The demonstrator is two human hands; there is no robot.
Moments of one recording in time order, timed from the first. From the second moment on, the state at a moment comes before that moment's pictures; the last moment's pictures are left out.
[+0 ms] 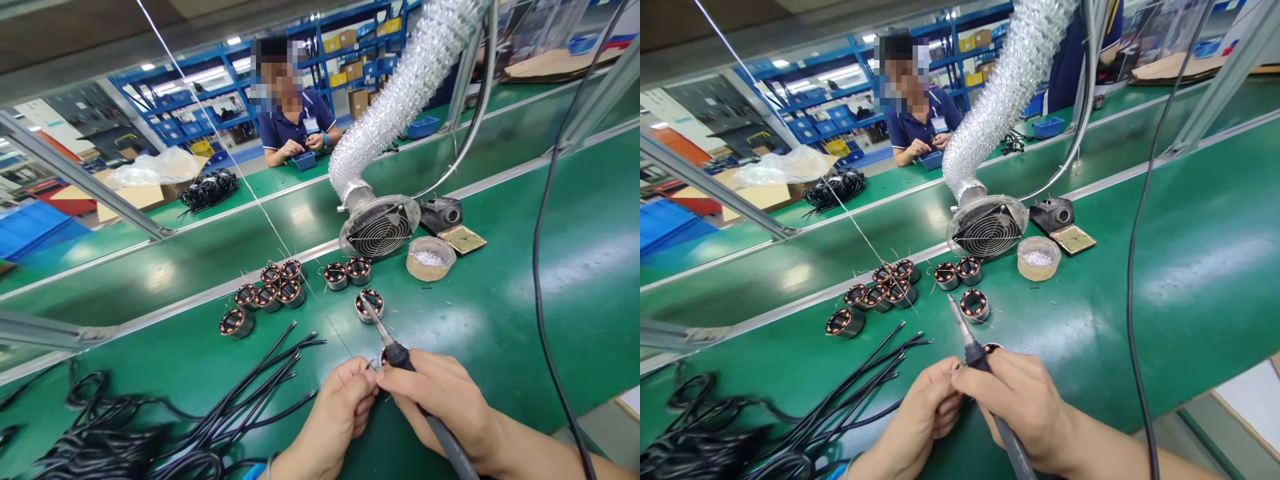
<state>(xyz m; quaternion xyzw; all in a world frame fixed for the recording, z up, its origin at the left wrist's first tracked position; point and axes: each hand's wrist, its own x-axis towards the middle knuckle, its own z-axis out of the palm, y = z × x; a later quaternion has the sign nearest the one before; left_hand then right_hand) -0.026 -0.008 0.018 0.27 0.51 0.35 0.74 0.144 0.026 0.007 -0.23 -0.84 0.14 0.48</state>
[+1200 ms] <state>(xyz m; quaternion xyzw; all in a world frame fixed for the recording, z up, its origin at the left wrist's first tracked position) -0.021 -0.013 0.000 0.38 0.59 0.38 0.60 0.193 0.011 0.036 -0.35 -0.75 0.34 0.45</state>
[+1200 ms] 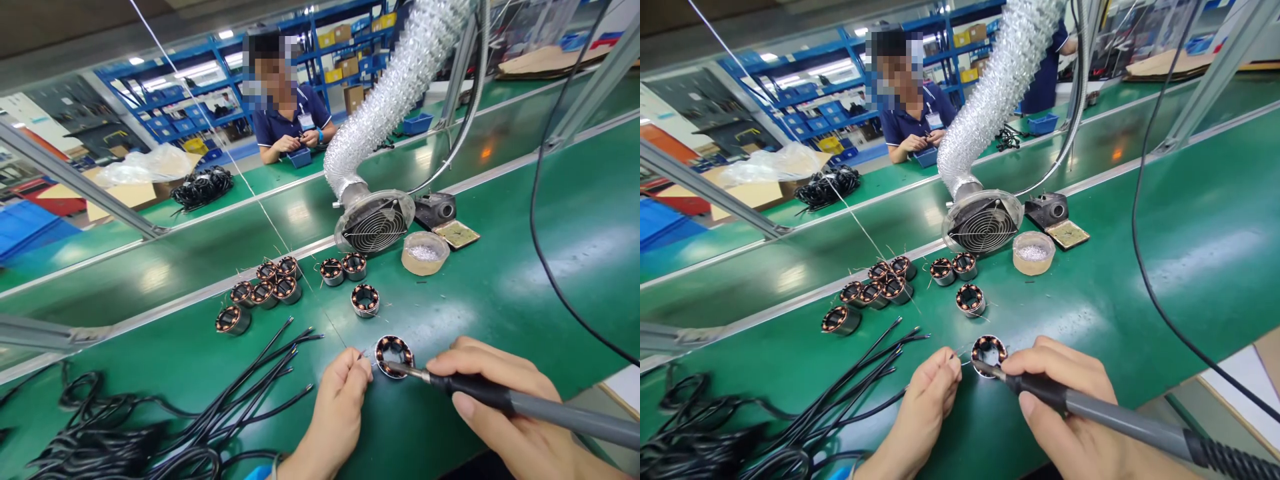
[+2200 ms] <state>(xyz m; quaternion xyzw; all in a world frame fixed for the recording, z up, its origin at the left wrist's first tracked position) -0.021 -0.012 0.000 0.41 0.60 0.37 0.57 0.183 0.003 0.027 -0.30 -0.77 0.24 0.50</state>
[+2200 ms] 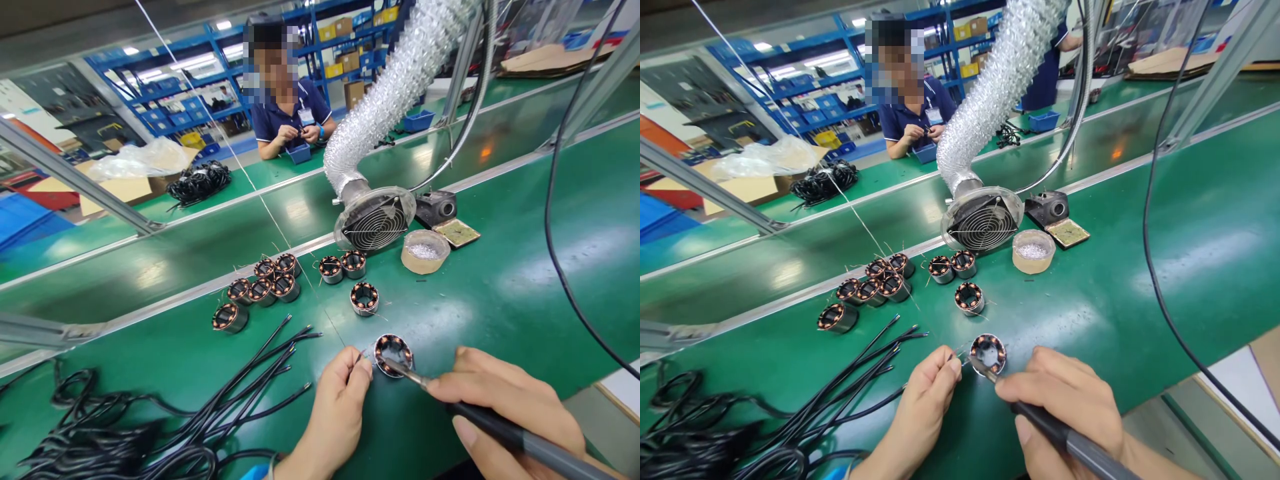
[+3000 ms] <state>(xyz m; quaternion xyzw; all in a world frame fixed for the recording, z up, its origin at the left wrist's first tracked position) -0.019 -0.012 0.003 0.40 0.61 0.38 0.57 0.238 0.080 -0.013 -0.47 -0.78 -0.04 0.41</state>
